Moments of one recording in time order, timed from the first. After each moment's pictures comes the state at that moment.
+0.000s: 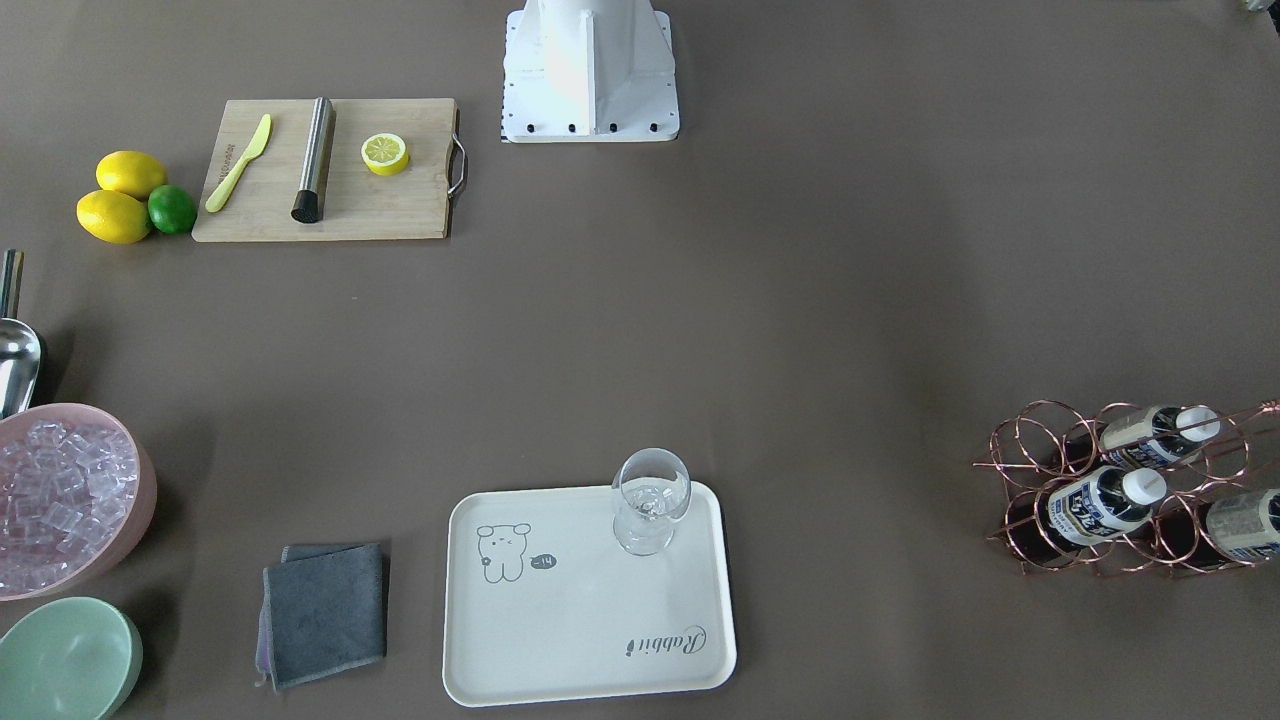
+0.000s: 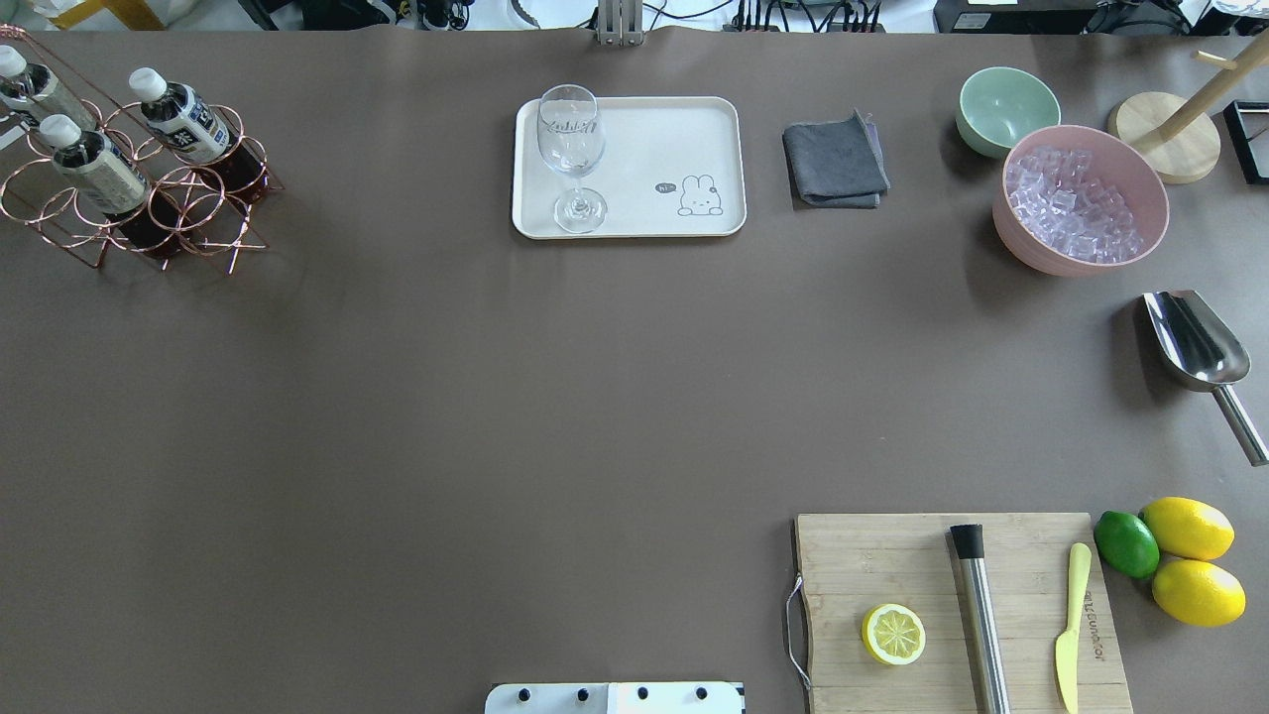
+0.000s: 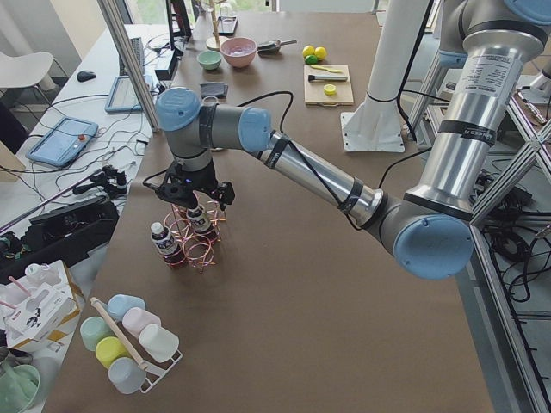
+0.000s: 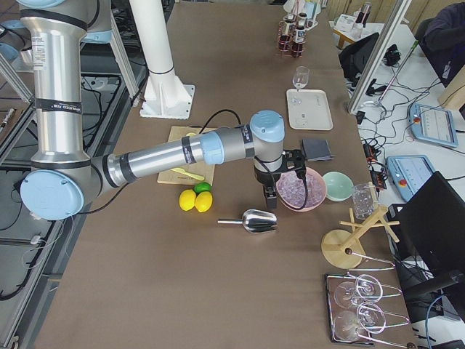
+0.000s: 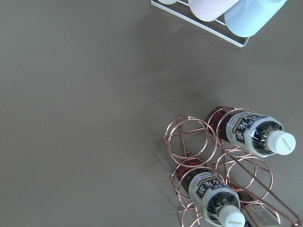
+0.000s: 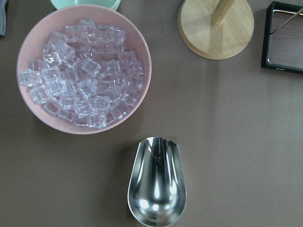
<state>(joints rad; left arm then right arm) -1.58 -1.87 -1.79 -1.11 -2.43 -1.34 1.48 -1.59 1.91 -1.63 2.30 0.11</state>
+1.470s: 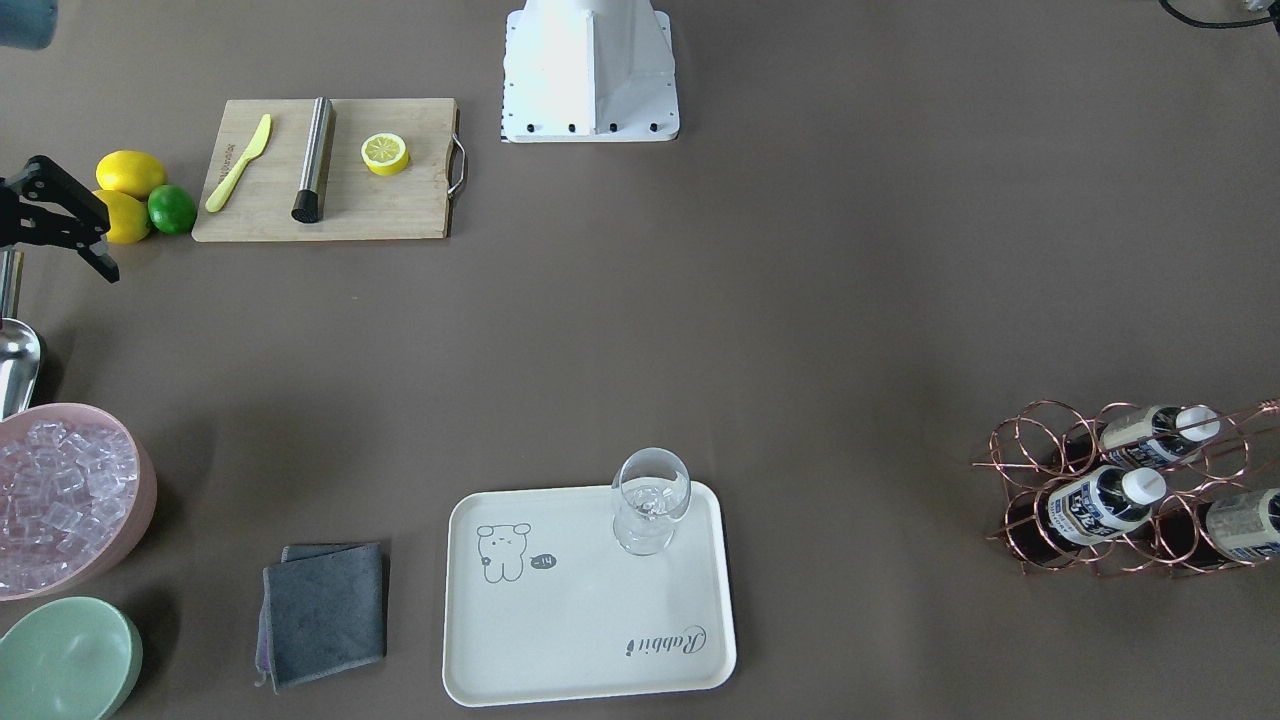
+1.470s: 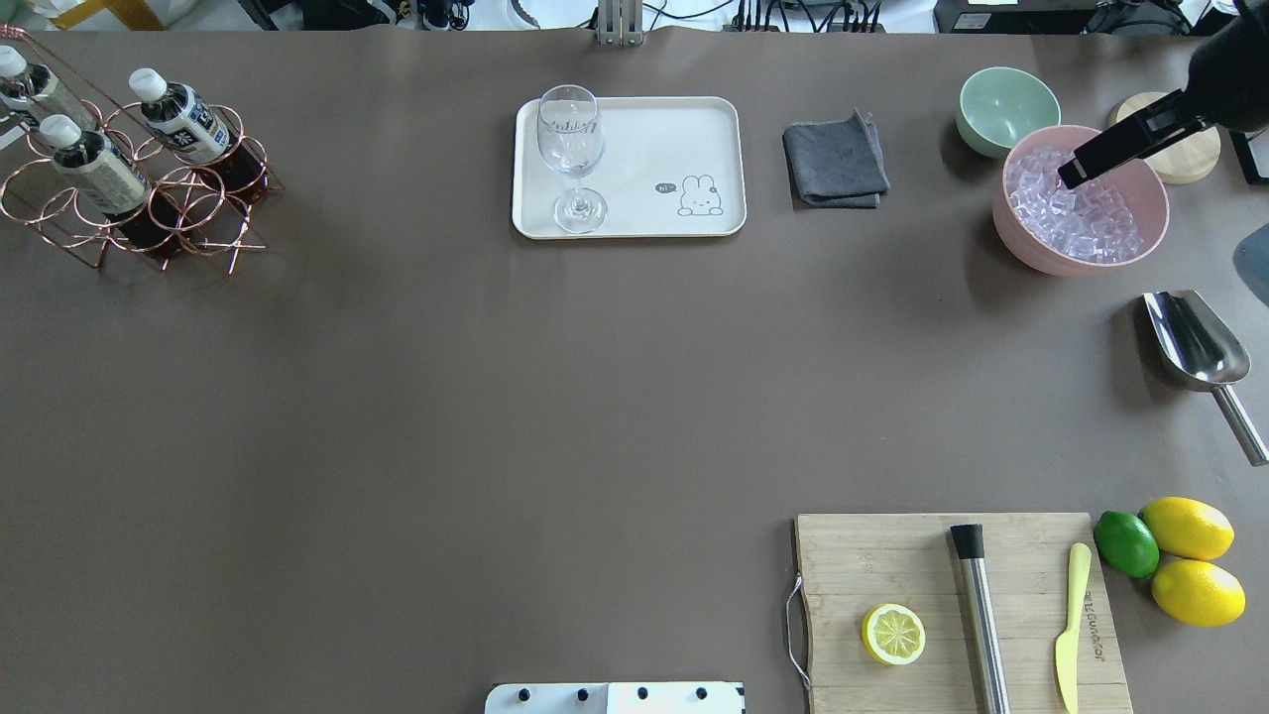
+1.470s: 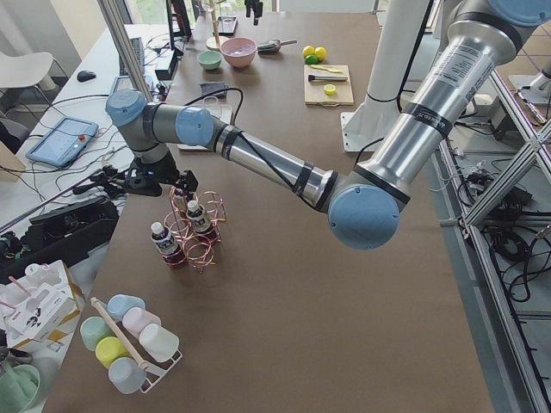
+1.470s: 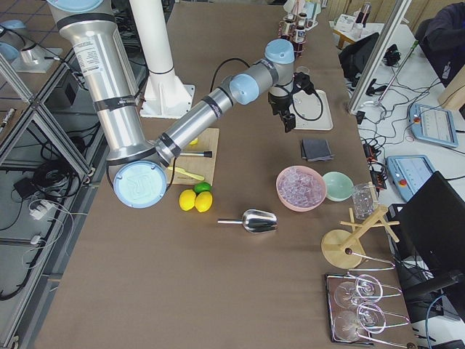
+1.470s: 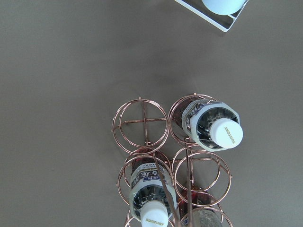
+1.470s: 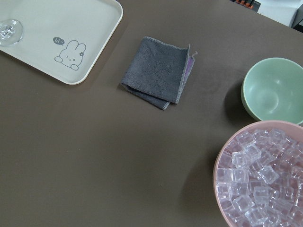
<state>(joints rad) -1.47 -2.12 -1.45 -1.23 -2.41 -1.56 1.17 -1.27 2.00 -1.65 2.24 0.24</state>
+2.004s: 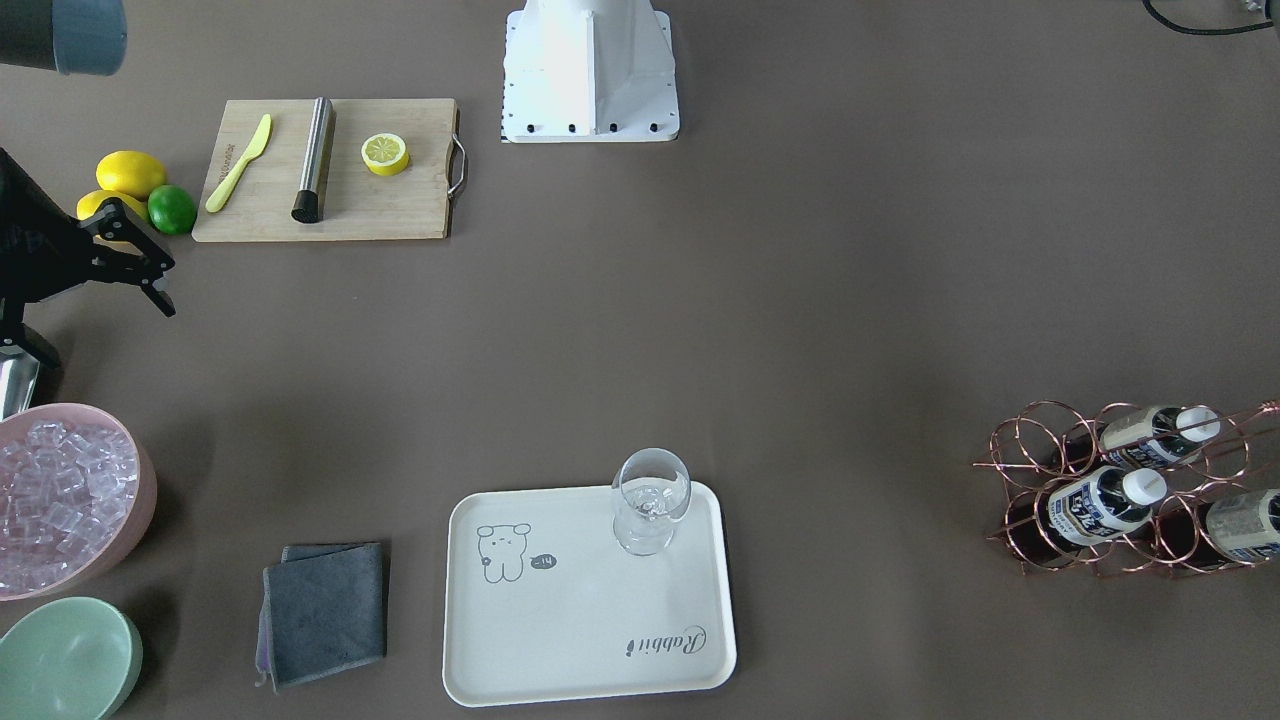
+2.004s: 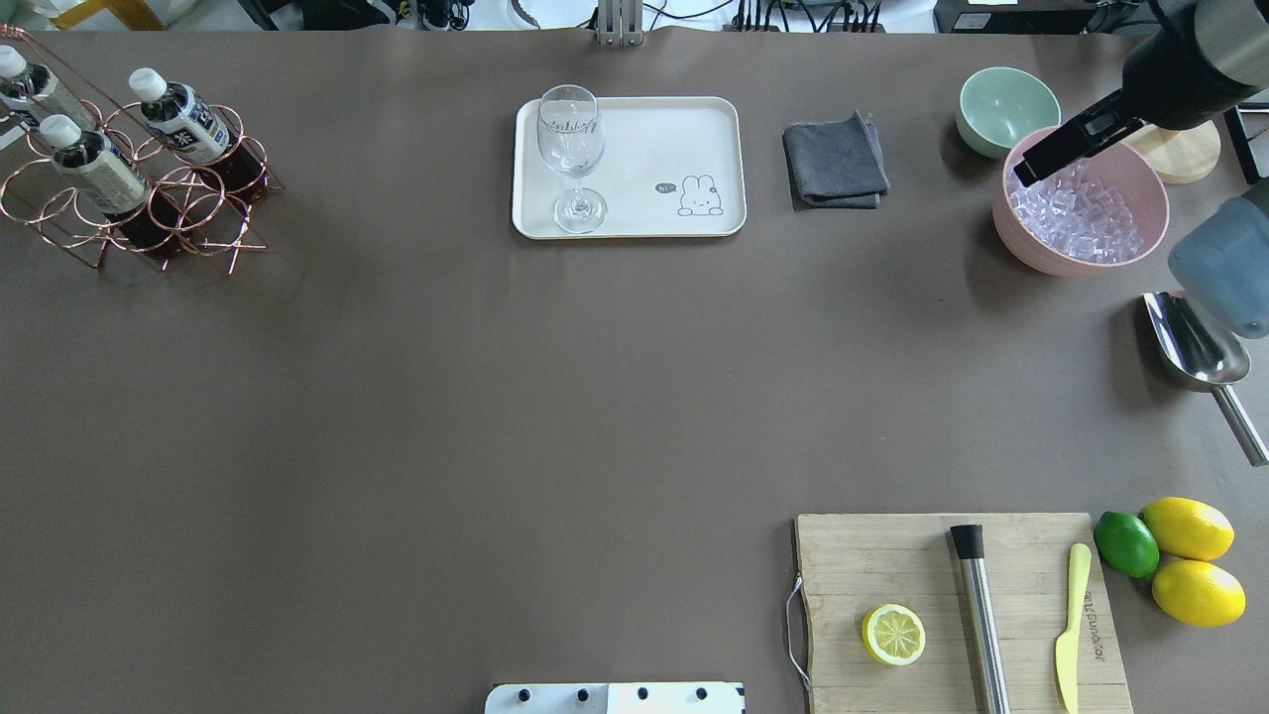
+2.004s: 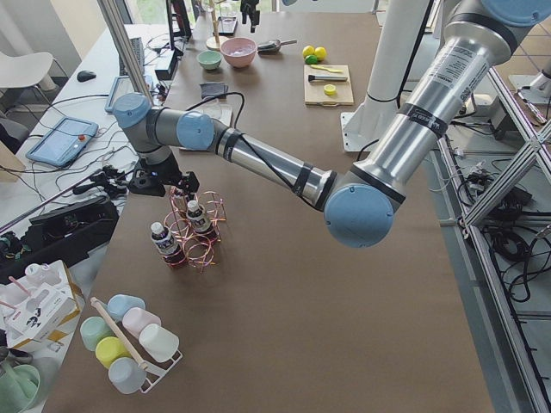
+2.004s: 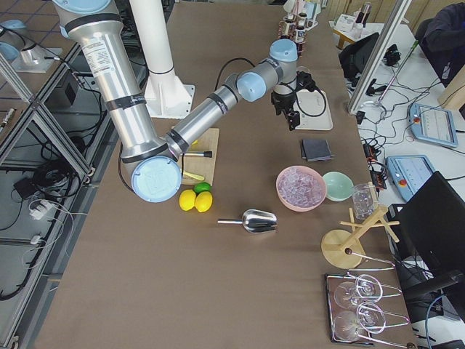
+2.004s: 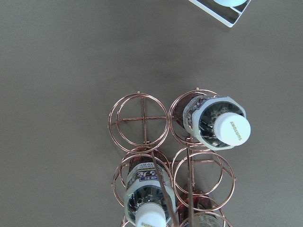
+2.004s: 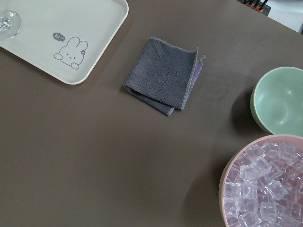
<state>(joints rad) -1.43 -2.12 -1.44 -1.28 -2.39 -1.64 1.12 -1.22 1.95 -1.65 2.19 0.22</state>
